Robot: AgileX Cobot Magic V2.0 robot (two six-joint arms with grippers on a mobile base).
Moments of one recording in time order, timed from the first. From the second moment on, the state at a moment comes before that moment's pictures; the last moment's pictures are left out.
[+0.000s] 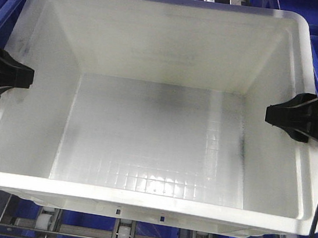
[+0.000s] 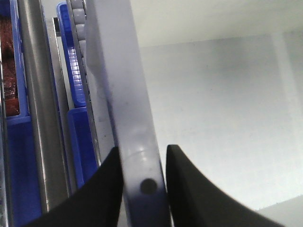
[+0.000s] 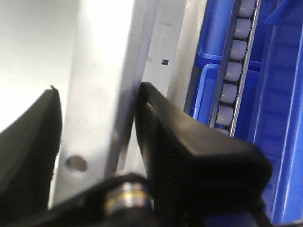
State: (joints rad) left arm -0.21 1.08 -1.03 -0.27 0.77 0.05; right arm 0.21 1.08 -1.01 0.35 0.77 -0.17
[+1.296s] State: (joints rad) left arm -0.21 1.08 -1.03 -0.28 0.77 0.05; right arm 0.21 1.08 -1.01 0.34 0.78 -0.17
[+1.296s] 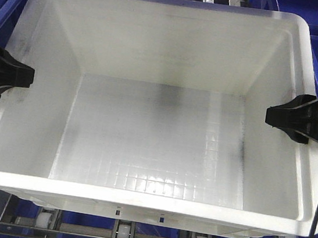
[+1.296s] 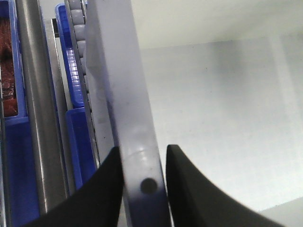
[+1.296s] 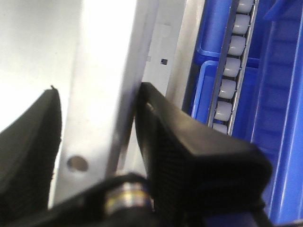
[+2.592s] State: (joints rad) left arm -0.21 1.08 -1.03 -0.28 0.77 0.05; right arm 0.21 1.08 -1.01 0.34 0.79 -0.16
